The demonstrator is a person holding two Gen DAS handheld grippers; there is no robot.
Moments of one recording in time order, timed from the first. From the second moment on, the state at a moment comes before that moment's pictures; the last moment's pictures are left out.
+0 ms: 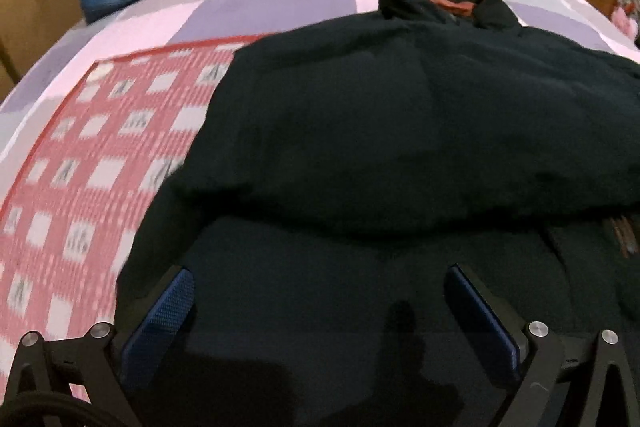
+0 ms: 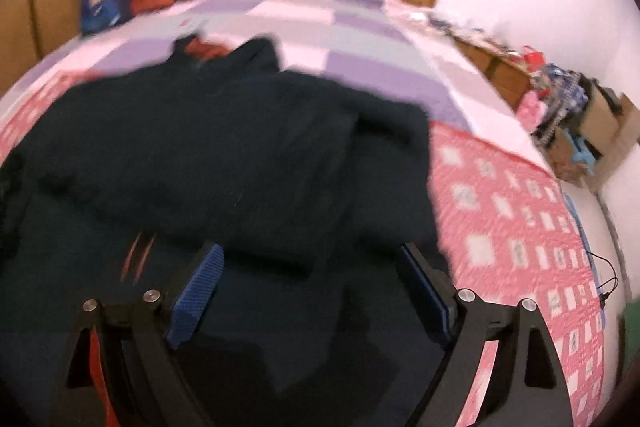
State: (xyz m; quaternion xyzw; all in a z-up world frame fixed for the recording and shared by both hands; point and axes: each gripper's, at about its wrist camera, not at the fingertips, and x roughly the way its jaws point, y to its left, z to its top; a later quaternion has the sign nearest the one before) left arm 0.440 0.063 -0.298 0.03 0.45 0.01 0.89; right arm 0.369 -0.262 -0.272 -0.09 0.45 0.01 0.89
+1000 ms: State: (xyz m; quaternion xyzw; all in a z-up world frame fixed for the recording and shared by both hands) left arm 0.428 -0.090 -0.245 0.04 0.44 -0.11 0.89; right arm 0.365 -0.325 -0.261 -0.10 0.43 -0.05 0.90
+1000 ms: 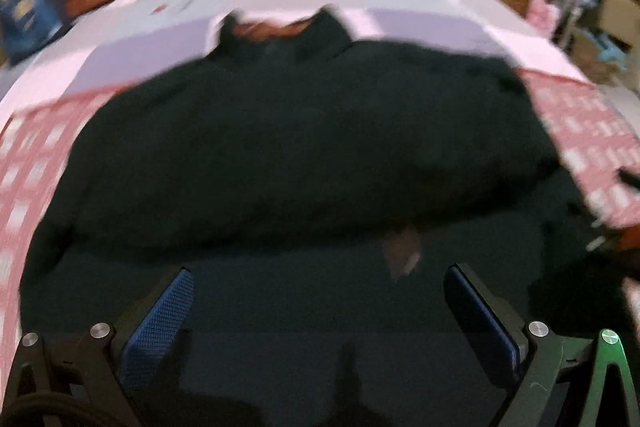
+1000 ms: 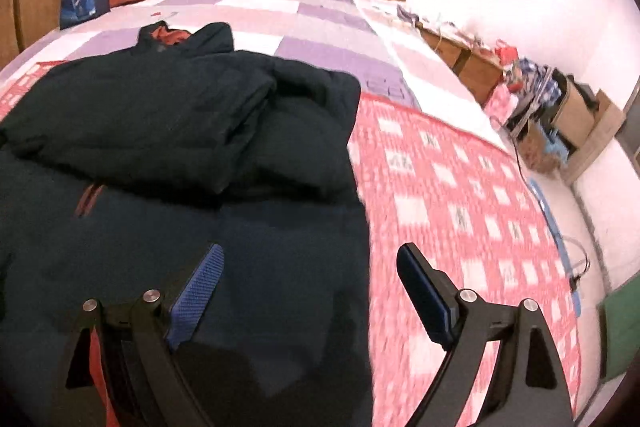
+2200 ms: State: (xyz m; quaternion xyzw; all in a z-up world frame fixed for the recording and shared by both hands) left arm 0.670 -0.338 -0.317 0.08 0.60 -0.20 0.77; right arm 0.407 -0.322 -0.319 -0.14 0.37 0.10 0.91
